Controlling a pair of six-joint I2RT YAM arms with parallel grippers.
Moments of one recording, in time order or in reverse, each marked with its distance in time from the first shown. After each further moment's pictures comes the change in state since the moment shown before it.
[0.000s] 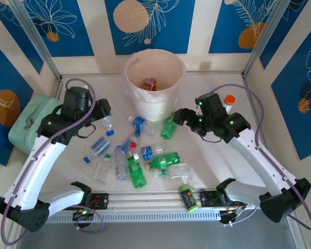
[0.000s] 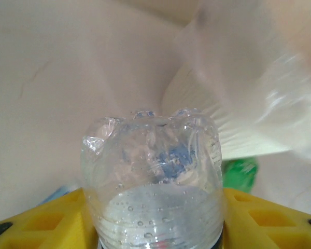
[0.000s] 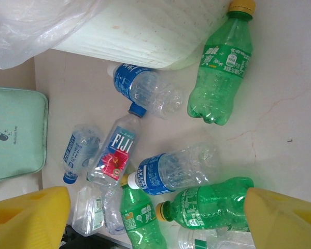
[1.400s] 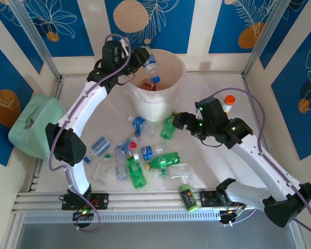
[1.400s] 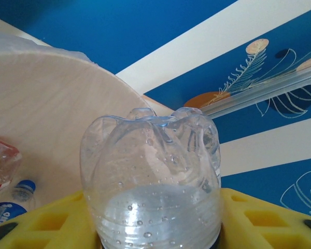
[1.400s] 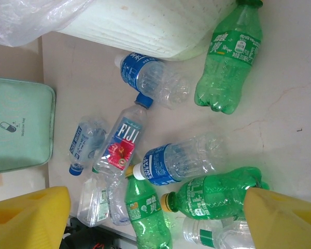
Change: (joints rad) left arm 0.009 0.769 0.532 0.609 0.445 -0.322; right arm 0.046 -0.062 -0.047 0.013 0.018 0.039
